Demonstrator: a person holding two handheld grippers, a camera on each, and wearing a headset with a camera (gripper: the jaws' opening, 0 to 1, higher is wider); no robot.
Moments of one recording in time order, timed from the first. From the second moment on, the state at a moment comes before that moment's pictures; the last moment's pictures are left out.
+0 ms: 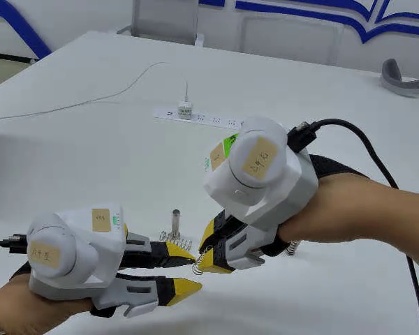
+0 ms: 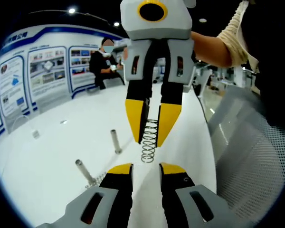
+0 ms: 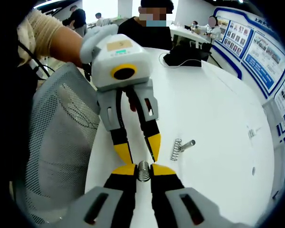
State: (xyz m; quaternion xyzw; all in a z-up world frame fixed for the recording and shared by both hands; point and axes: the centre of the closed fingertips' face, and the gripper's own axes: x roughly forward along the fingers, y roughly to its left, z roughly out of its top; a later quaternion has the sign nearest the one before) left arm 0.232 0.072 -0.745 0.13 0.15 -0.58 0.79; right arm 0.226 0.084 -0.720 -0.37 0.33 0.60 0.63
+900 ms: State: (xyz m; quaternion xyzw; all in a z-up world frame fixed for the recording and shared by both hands) left arm 0.245 0.108 -0.747 0.11 0.17 -0.53 0.82; right arm 0.245 0.060 -0.717 -0.38 0.35 0.57 0.64
